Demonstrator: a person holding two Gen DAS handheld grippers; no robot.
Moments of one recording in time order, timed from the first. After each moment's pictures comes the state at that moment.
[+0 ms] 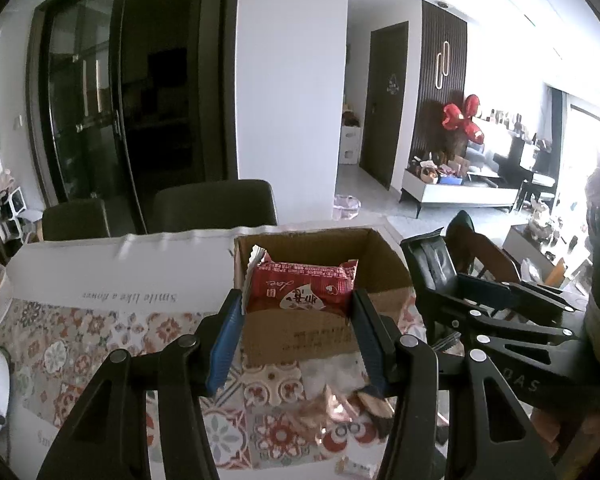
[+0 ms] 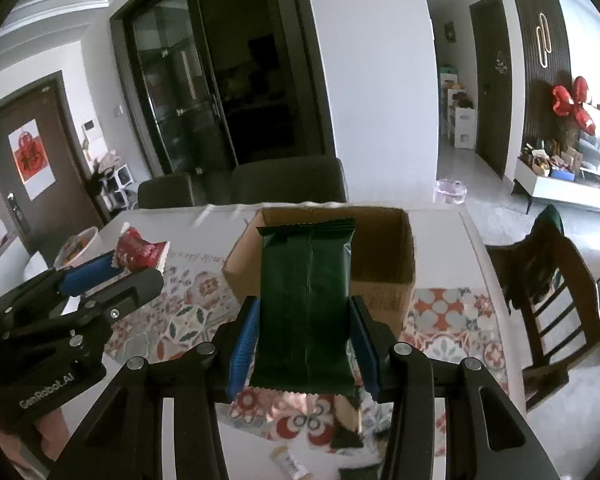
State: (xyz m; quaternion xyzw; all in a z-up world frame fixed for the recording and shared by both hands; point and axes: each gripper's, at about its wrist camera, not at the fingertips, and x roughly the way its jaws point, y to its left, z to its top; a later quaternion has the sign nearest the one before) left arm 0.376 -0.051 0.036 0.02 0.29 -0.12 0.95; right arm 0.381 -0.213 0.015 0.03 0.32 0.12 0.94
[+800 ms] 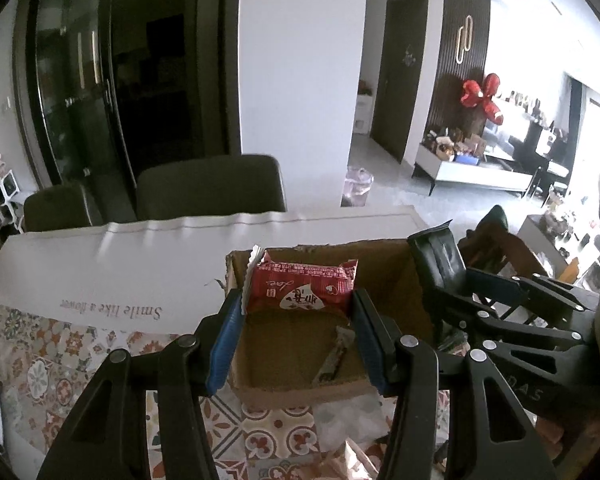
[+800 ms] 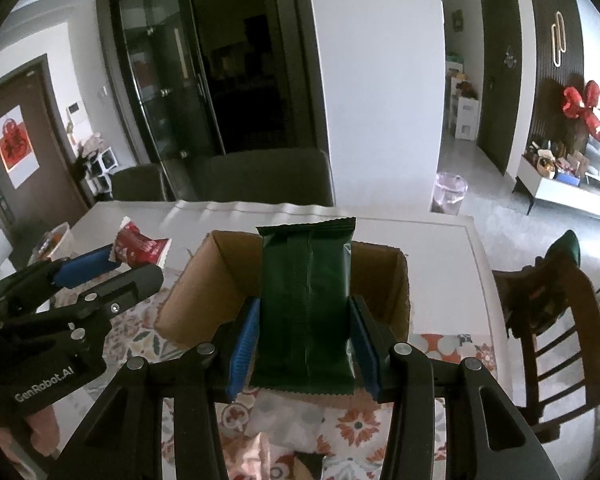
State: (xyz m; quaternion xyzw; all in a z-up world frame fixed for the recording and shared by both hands) left arm 0.509 -0.068 0.004 0.01 0.36 -0.11 0.93; right arm 0.504 -0.221 -0.006 0.01 0.36 0.11 0.92
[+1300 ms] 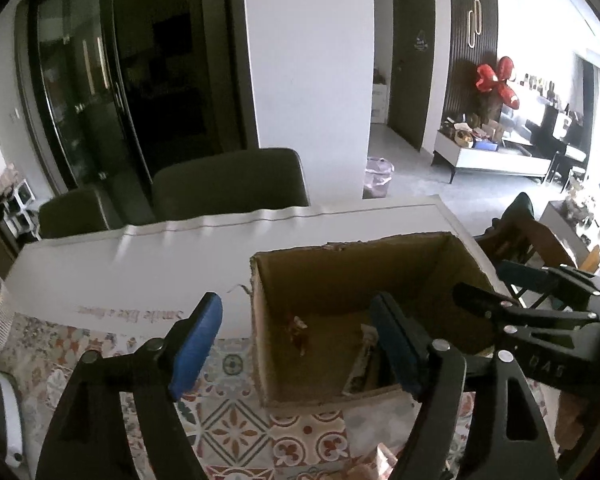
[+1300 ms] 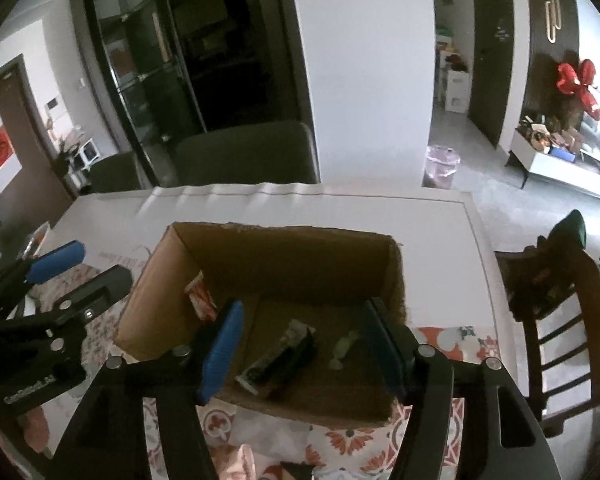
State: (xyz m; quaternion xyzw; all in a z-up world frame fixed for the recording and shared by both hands) left arm 0.516 -0.065 -0.001 0.05 0.36 -0.07 0.93; right arm 0.530 -0.232 -0.026 0.03 0.40 0.08 0.91
